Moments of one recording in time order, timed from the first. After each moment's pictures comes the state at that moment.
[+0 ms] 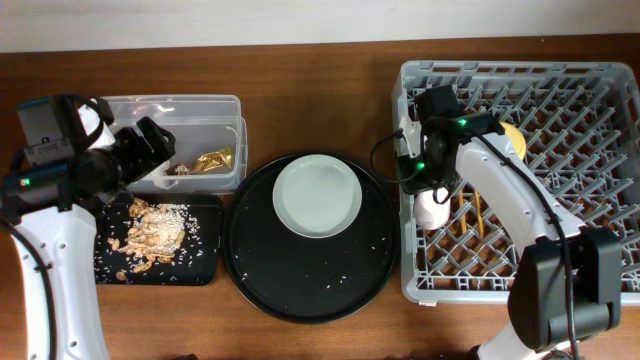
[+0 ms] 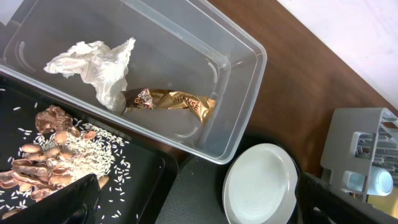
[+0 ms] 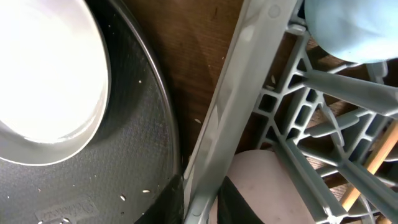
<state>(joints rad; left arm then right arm) 0.27 1.40 1.41 -0.98 0.30 -0.35 0.21 1.78 1.36 -0.98 -0.14 -0.02</state>
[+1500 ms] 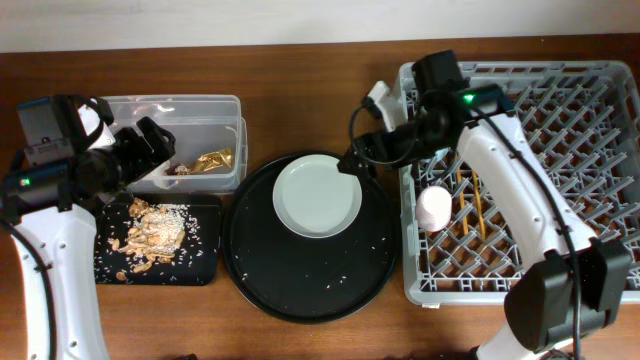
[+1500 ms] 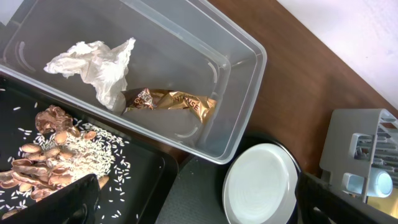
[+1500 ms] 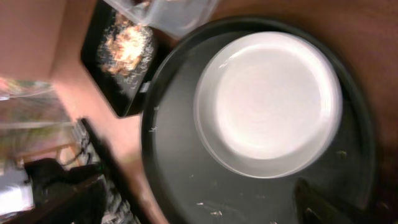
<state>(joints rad) 0.27 1.40 1.41 -0.98 0.30 -0.35 0.26 1.79 1.62 -1.10 -0.74 -0.12</state>
